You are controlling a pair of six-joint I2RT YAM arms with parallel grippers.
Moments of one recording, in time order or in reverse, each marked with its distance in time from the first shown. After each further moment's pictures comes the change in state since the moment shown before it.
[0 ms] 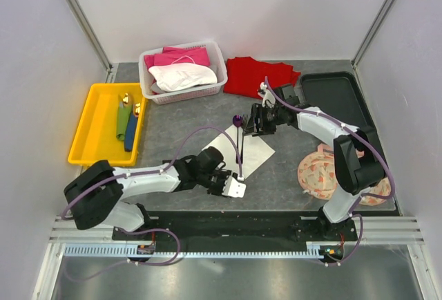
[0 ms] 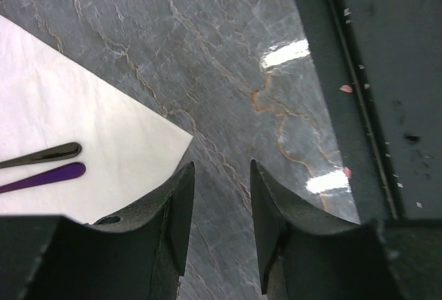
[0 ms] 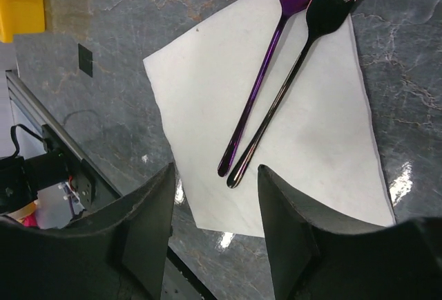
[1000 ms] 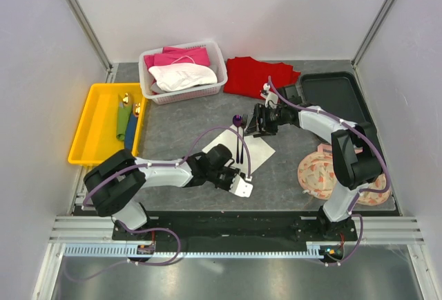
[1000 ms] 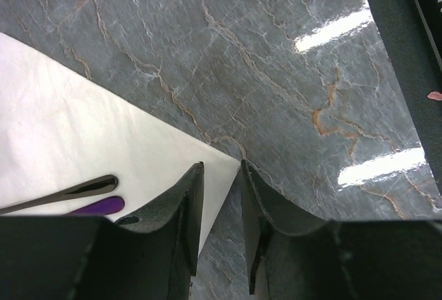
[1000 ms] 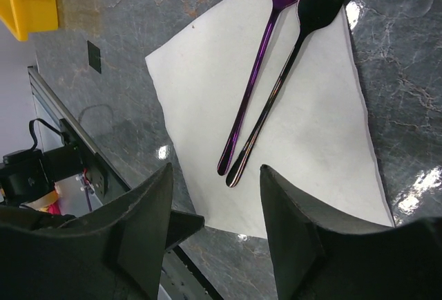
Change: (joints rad) left arm -0.004 0.199 0.071 0.123 -0.039 0.140; right arm -0.047 0.051 -0.006 0.019 -0.095 0.001
